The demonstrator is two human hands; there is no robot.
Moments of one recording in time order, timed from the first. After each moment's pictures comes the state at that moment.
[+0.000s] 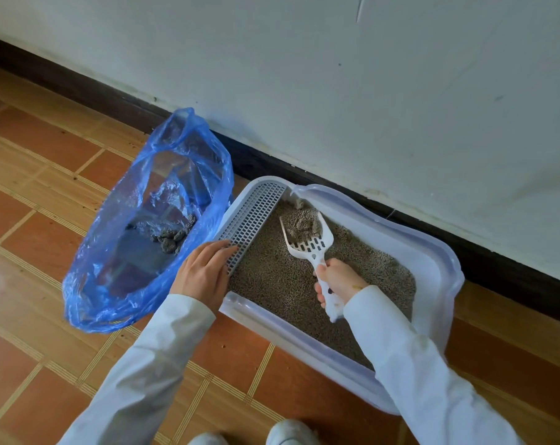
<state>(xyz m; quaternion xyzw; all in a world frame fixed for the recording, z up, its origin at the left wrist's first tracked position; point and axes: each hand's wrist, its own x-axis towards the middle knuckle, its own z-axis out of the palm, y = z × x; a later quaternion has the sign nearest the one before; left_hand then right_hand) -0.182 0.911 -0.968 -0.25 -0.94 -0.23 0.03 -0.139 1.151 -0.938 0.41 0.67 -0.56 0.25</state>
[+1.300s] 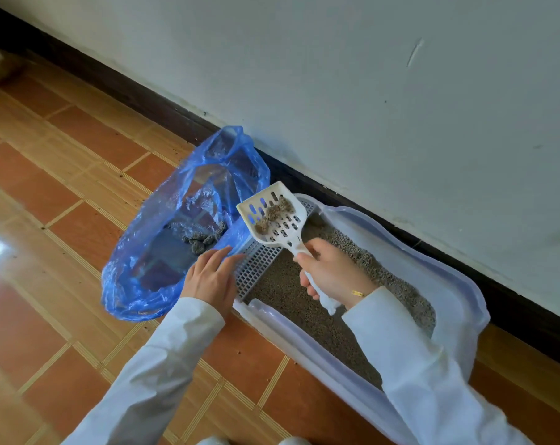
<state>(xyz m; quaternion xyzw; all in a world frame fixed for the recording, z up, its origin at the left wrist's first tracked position) -0.176 0.888 -0.965 -0.16 -0.97 -0.20 0.06 -0.165 1.096 -0.855 0.15 0.83 -0.49 0.22</state>
